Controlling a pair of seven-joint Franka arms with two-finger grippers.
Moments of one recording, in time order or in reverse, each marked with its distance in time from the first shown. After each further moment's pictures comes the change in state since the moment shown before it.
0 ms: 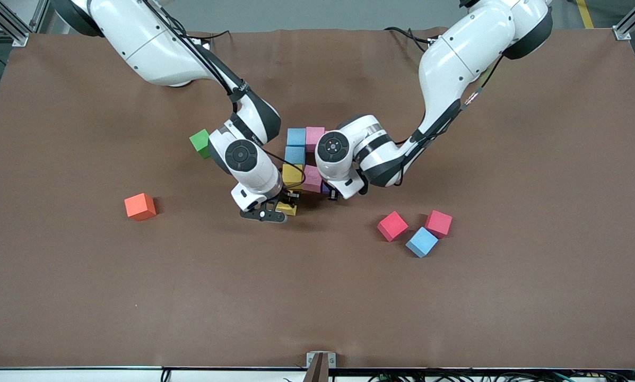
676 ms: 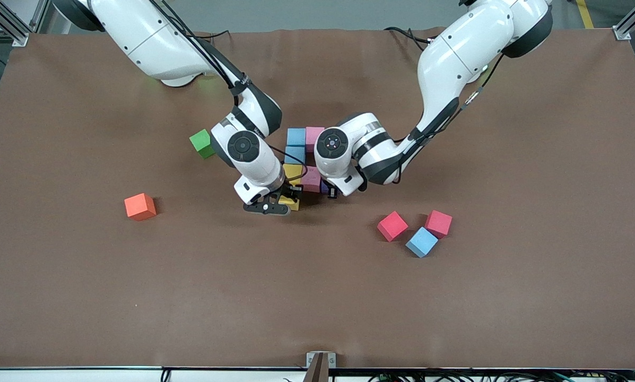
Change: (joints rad) left arm -0.006 -0.009 0.001 -0.024 0.007 0.024 -0.036; right arm 0.008 -0.031 0.006 -0.057 -0.001 0.041 -0.003
